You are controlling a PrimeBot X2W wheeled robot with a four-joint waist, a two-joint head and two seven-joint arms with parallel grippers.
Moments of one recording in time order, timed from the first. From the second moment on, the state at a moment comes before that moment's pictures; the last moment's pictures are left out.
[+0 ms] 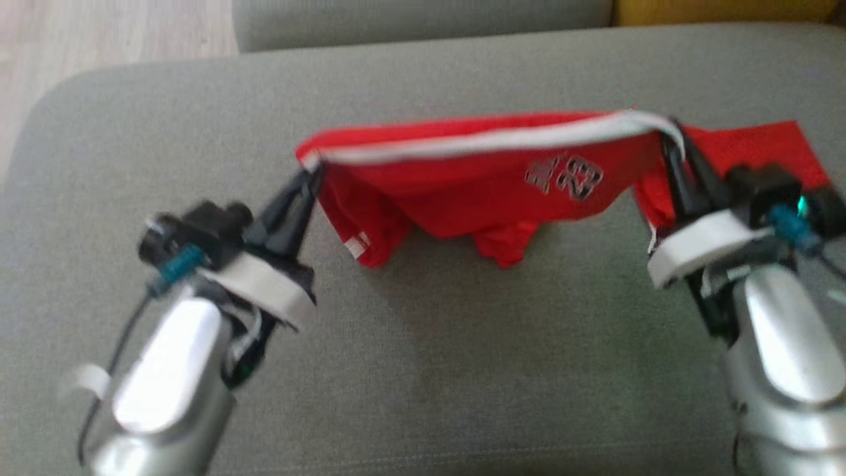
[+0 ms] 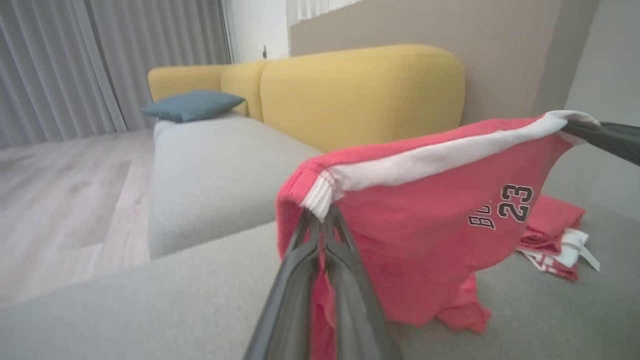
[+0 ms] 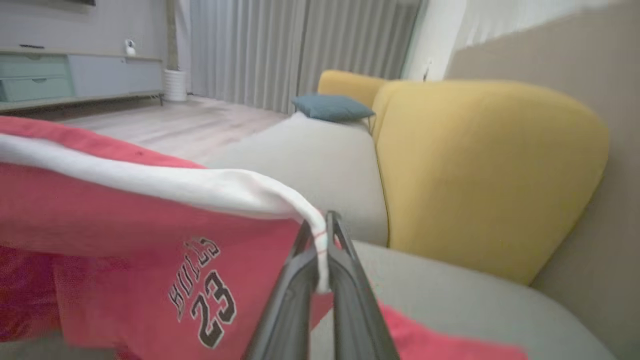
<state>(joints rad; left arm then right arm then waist) -0.41 0.20 -0.44 0.35 -0.29 -0.13 -0.25 -0.40 -0.15 0.09 0.35 -0.01 0.13 -0.07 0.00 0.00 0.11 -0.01</state>
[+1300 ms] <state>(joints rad) -0.82 0.39 -0.31 0.13 -0.51 -0.11 0.20 -0.79 -0.27 0.23 0.11 0.17 0.13 0.33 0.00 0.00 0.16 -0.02</state>
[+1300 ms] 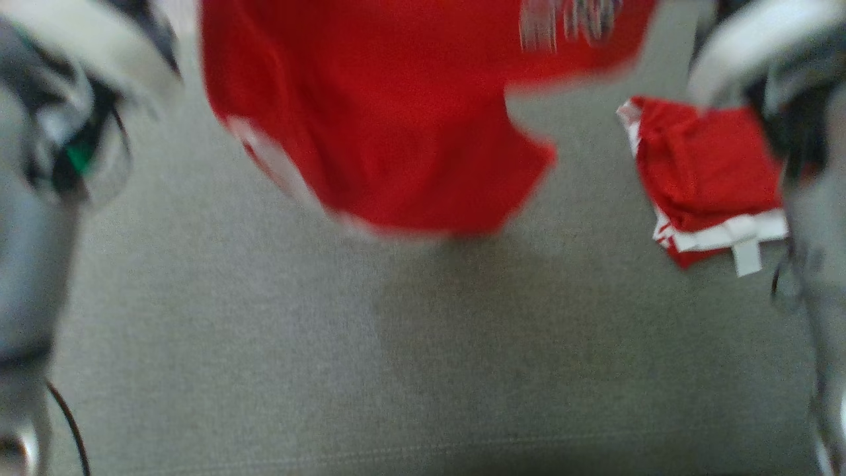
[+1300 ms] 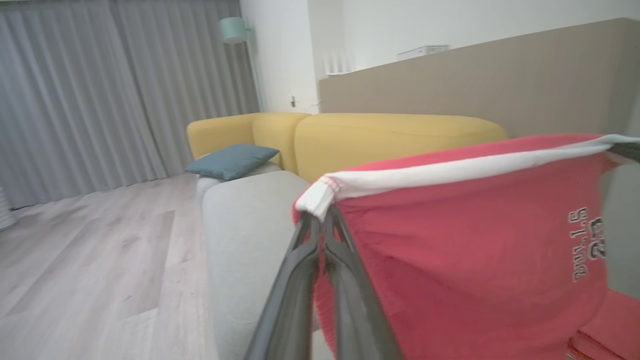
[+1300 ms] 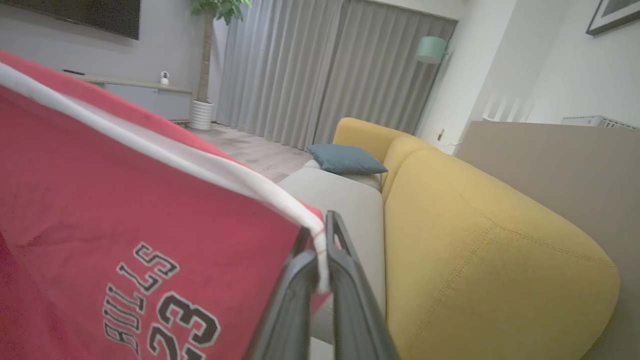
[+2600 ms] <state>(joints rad) -0.65 0.34 -0.74 0.58 -0.47 -0.13 -0.25 -0.94 -0.17 0.51 1.19 0.17 0.13 -0.12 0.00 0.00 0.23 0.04</state>
